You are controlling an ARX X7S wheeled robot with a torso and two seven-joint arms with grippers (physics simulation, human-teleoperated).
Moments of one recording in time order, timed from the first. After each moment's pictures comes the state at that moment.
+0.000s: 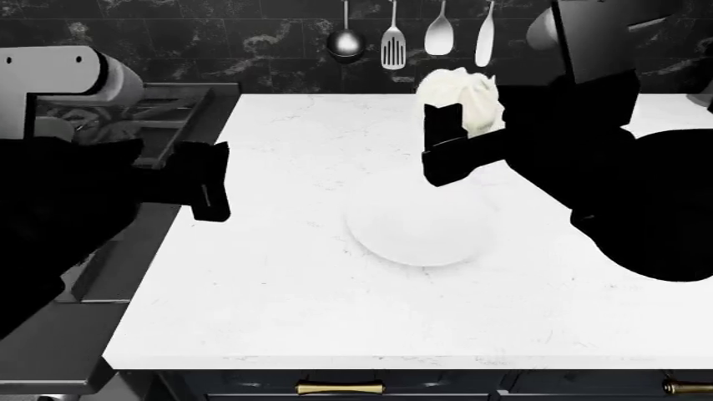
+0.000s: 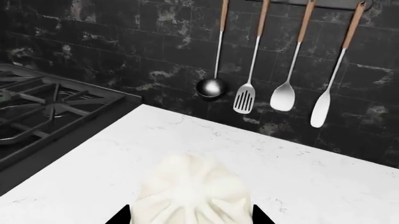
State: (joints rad) left arm -1.00 -0.73 0.08 0.42 -1.97 -1.18 -1.10; right arm 1.24 0.59 -0.33 -0.31 1.59 1.22 0.79
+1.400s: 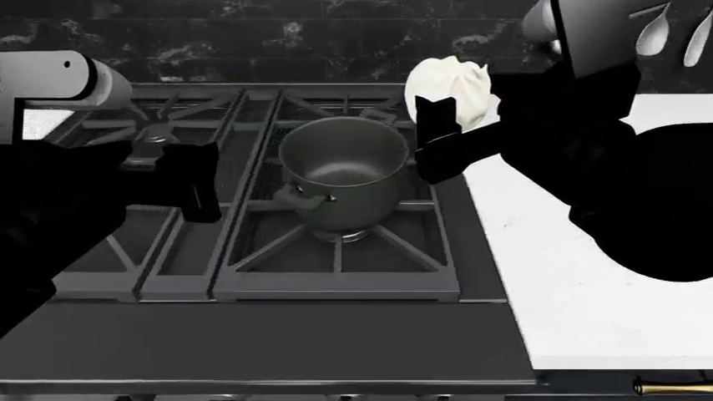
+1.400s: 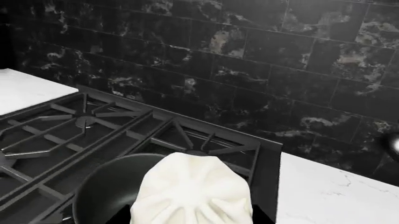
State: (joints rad) left arm -0.98 -0.77 0.08 0.44 -1.94 -1.15 -1.06; right arm 1.27 0.60 -0.37 -0.33 1.58 1.19 0.75
